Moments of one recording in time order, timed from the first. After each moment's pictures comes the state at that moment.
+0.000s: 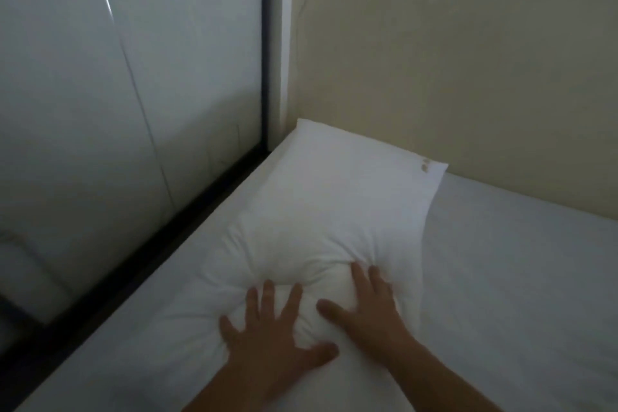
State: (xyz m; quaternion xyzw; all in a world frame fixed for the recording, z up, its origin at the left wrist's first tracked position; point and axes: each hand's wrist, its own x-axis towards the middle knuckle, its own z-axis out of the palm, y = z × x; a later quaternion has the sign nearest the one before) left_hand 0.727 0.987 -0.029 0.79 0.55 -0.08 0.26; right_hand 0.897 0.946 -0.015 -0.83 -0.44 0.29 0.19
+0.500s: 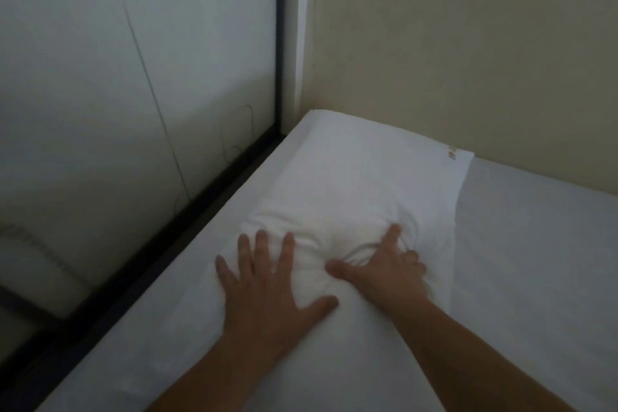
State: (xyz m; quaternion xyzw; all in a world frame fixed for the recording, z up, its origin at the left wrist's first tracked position) left_hand 0.700 1.033 -0.012 0.83 0.55 0.04 0.09; right_hand 0.879 1.008 0.011 -0.91 -0.31 0.22 0.15
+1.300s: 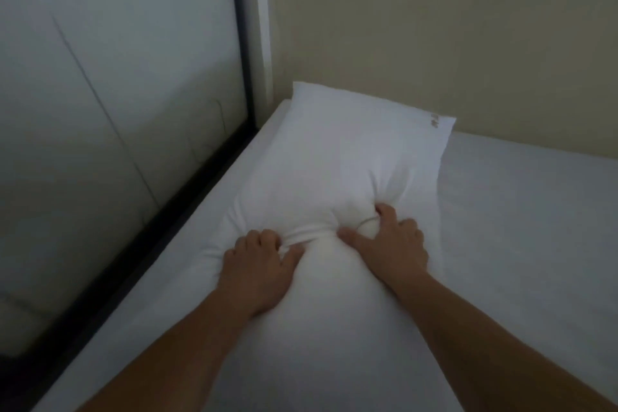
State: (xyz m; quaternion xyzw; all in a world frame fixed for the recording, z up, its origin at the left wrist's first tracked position) left_hand 0.733 1.109 -0.051 0.83 0.53 0.03 0.17; right_hand 0.928 1.021 -0.023 -0.90 -0.34 0.16 0.21
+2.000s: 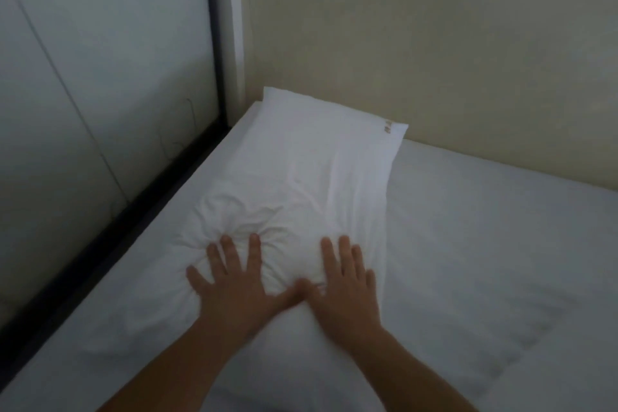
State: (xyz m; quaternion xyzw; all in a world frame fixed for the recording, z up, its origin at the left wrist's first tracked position) left_hand 0.742 1.030 -0.035 0.81 0.56 -0.02 0.16; right_hand 0.888 0.934 -0.032 -0.86 -0.48 0.14 0.13
